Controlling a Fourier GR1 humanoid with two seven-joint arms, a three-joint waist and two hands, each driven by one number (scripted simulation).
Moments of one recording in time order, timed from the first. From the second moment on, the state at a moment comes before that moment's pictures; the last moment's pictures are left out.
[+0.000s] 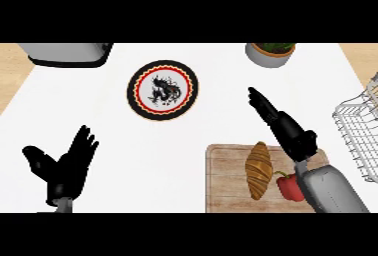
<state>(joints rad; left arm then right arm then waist) 0.04 0.24 -0.09 -1.41 0.40 0.26 0.13 -0.28 -0.30 0.28 -1.37 -0.15 0.09 -0.06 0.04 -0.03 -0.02</state>
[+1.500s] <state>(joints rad) -0.12 0.49 -0.14 -1.47 0.07 0.28 0.04 0.38 -0.36 0.21 -1.89 0.34 -0.62 0.70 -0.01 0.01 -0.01</state>
